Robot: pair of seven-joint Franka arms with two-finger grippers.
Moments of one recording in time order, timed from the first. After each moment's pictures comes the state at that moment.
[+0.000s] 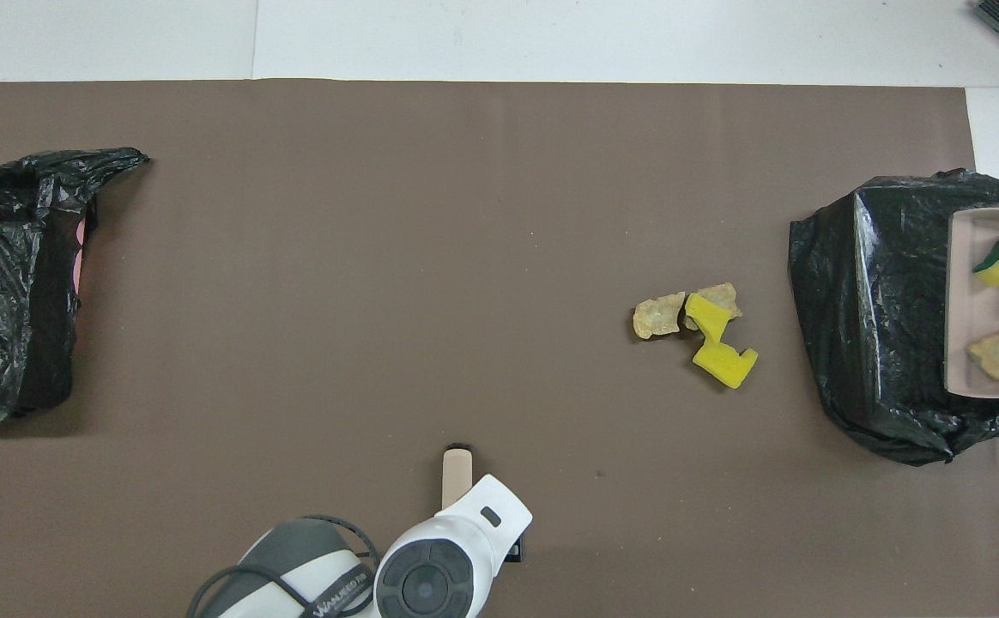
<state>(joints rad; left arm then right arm) -0.75 -0.09 -0.16 -2.35 -0.15 2.24 -0.73 -0.44 0.16 -0.08 -1.68 -0.34 2.03 -1.88</state>
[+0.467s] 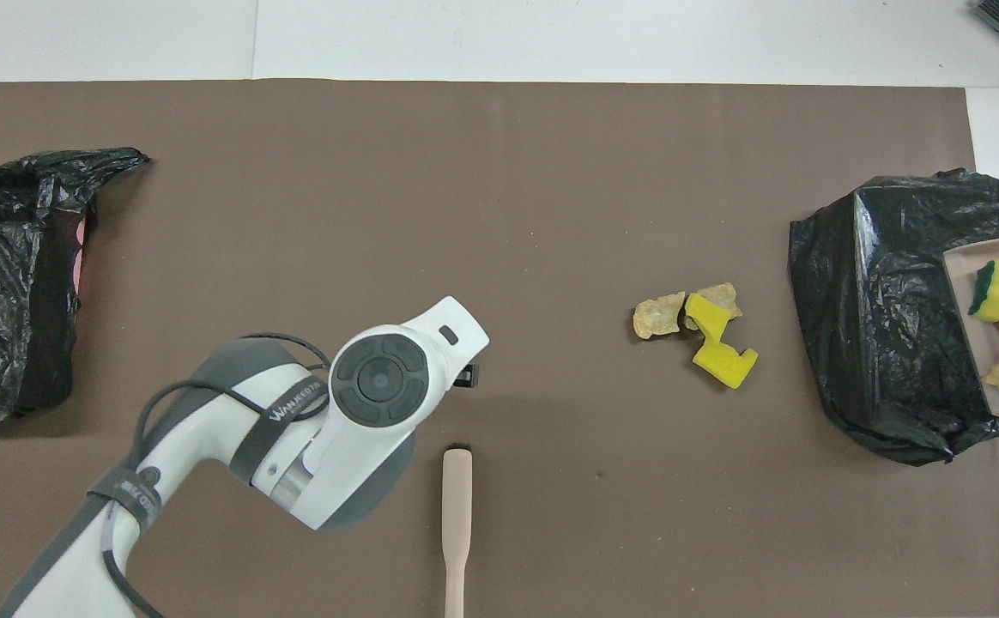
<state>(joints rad) -0.48 0.14 -0.15 -2.04 0.14 2.24 -0.57 -0.43 0.16 -0.07 -1.75 -0.55 2.21 -1.97</state>
